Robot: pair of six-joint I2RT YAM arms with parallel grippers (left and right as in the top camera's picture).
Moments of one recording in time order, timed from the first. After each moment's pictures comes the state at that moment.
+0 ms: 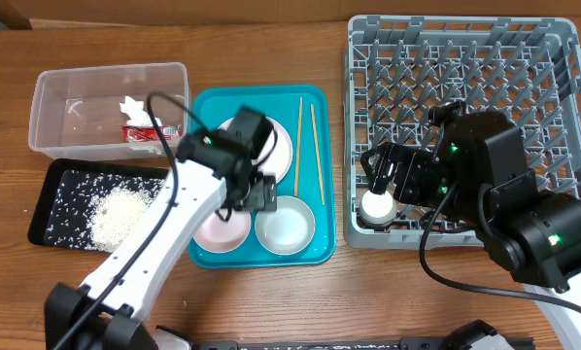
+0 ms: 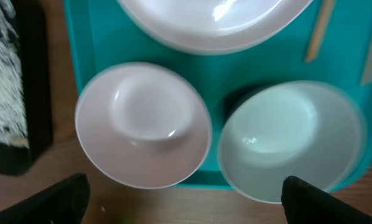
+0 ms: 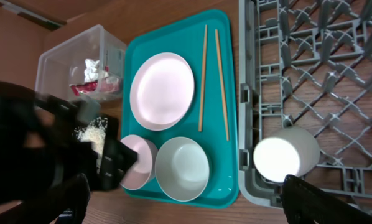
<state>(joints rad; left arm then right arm) -0.44 1.56 1.35 -1.25 -0.10 -0.49 0.44 1.13 1.39 -1.06 -0.14 0.65</state>
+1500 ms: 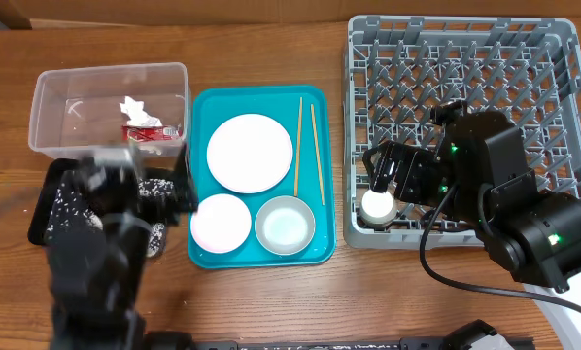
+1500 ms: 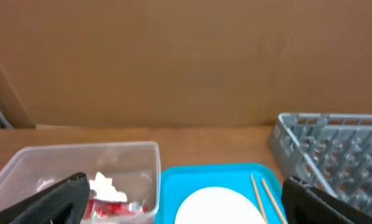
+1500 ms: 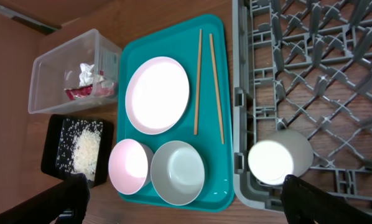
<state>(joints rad) -0.06 0.58 0.82 -0.37 0.01 -0.06 0.44 1.13 1.39 -1.06 -0.12 0.65</state>
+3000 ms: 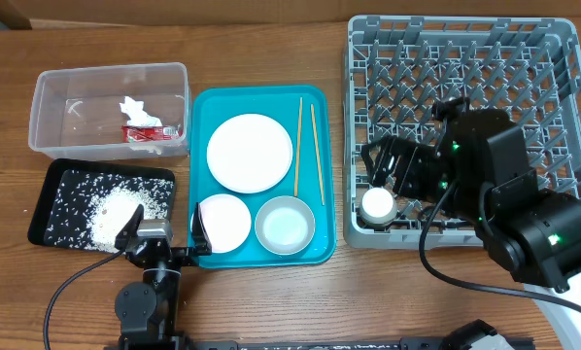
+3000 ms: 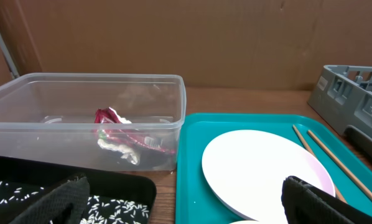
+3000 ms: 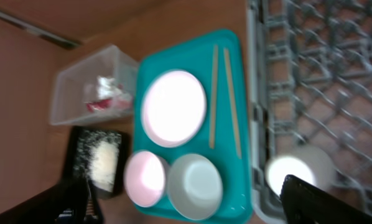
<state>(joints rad) 0.05 0.02 0.02 -0.08 0.04 -0.04 0.44 1.13 1.39 -0.98 -0.13 0.68</state>
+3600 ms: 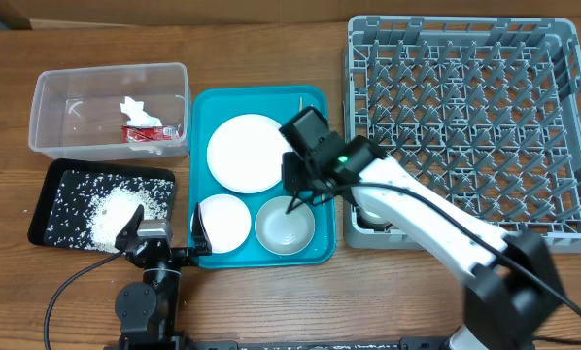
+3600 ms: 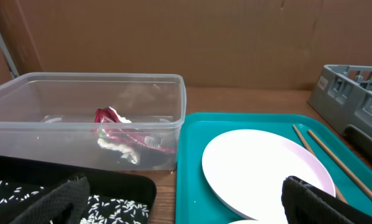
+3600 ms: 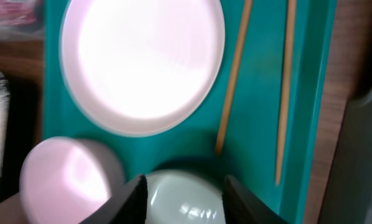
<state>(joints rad) 0.05 0.02 0.02 -0.08 0.04 -0.04 0.72 1.80 1.39 -0.70 -0.01 0.66</state>
